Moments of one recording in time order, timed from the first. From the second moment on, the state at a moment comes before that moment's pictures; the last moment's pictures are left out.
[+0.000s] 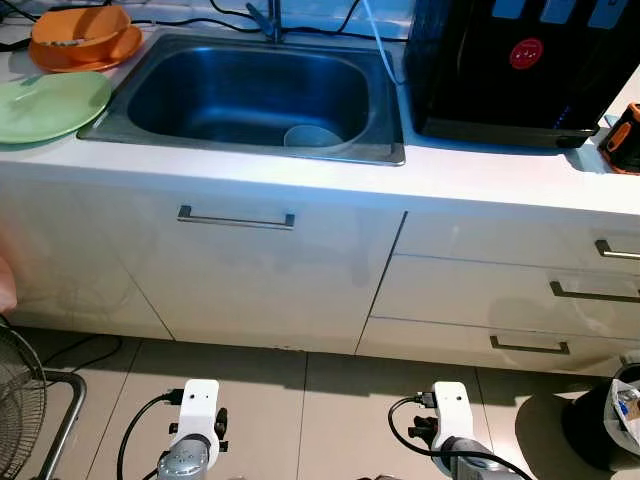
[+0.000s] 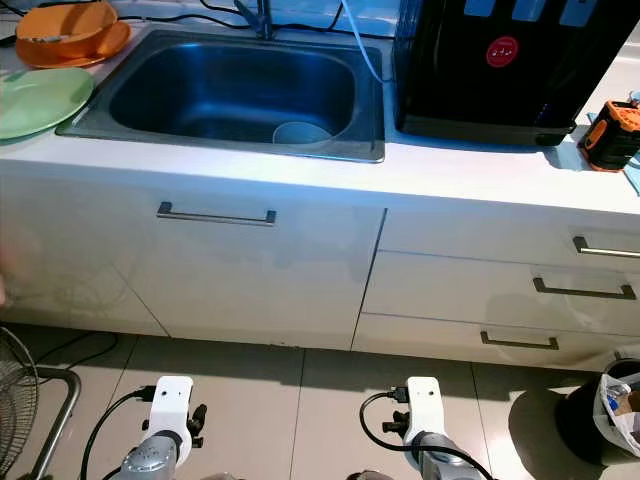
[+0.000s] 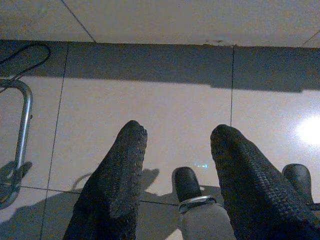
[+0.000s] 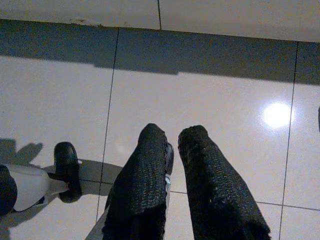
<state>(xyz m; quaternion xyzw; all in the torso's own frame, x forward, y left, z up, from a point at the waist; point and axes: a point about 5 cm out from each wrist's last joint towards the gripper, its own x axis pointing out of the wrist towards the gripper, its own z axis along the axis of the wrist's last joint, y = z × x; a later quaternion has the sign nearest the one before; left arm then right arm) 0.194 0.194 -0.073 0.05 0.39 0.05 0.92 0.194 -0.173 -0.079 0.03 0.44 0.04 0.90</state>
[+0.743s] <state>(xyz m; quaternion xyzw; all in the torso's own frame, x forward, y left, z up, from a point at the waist) 0.185 0.202 -0.078 0.05 0.41 0.06 0.91 0.195 -0.173 -0.079 0.03 0.44 0.04 0.90</state>
